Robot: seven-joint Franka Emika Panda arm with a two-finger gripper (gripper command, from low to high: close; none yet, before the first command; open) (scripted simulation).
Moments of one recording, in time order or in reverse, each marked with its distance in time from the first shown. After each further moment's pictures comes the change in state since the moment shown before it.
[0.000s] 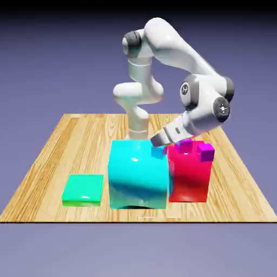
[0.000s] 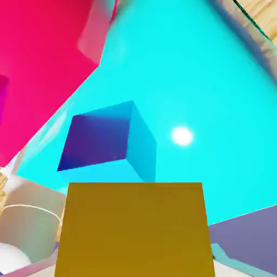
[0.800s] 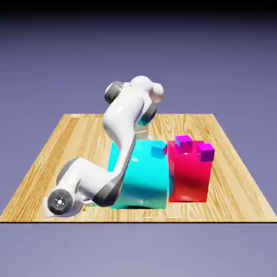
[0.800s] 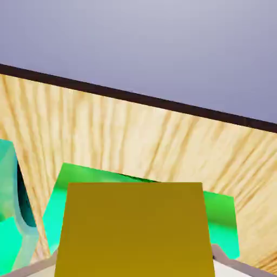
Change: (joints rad) arm -0.084 0.799 -0.818 0.710 0.500 0.117 -0.340
